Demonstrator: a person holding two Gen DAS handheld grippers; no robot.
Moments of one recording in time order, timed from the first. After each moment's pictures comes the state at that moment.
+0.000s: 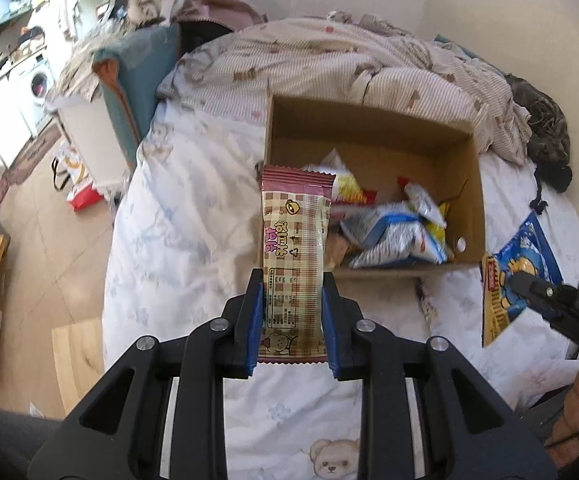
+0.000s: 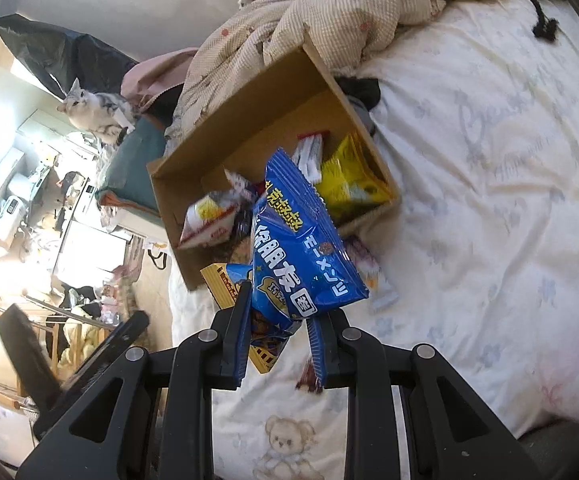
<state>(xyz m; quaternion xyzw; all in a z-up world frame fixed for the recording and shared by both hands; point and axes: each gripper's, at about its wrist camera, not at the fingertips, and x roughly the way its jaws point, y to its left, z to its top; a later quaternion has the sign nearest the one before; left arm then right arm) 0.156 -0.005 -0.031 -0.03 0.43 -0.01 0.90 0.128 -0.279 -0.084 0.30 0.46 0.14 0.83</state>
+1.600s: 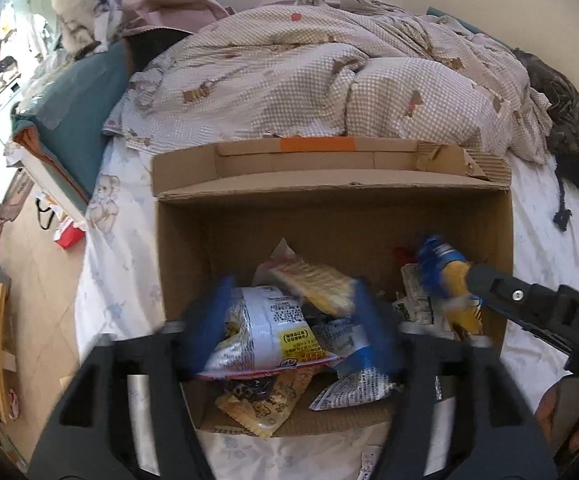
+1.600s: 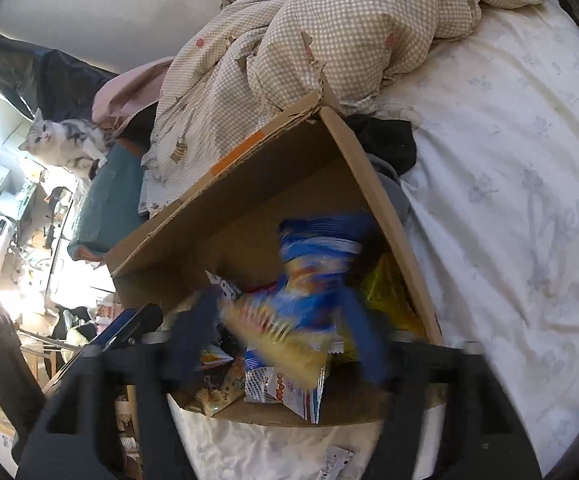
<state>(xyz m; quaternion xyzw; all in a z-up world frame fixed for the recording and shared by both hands) 0.308 -0.069 -0.039 0.01 0.47 -0.01 0.89 0.266 -0.278 -0.099 0.31 0.47 0.12 0.82</state>
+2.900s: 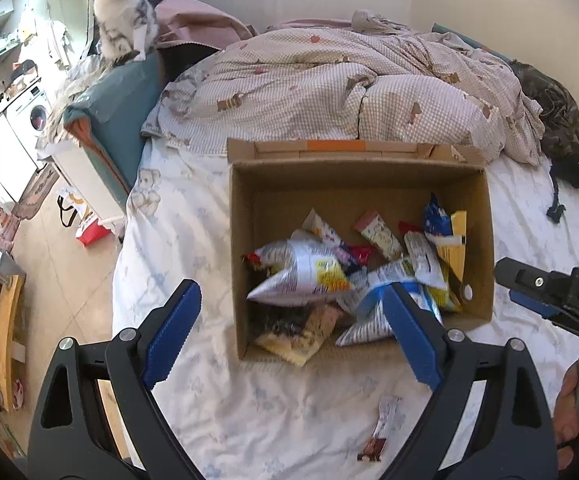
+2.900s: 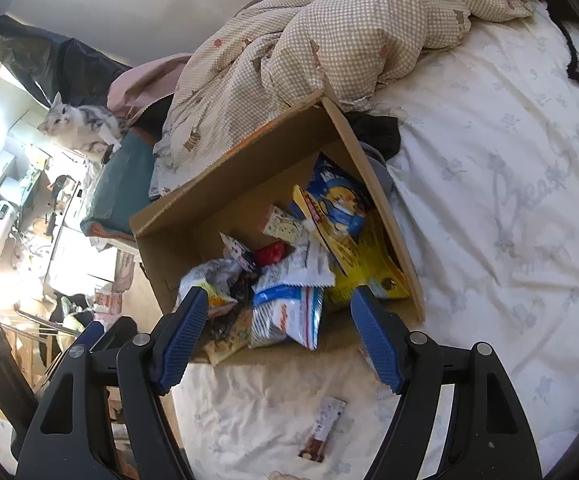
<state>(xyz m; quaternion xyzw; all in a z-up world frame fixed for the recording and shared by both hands) 0.226 -0.044 -0.008 0.01 0.44 0.01 0.90 0.205 -0.284 -0.076 0.29 0.47 0.13 0.82</state>
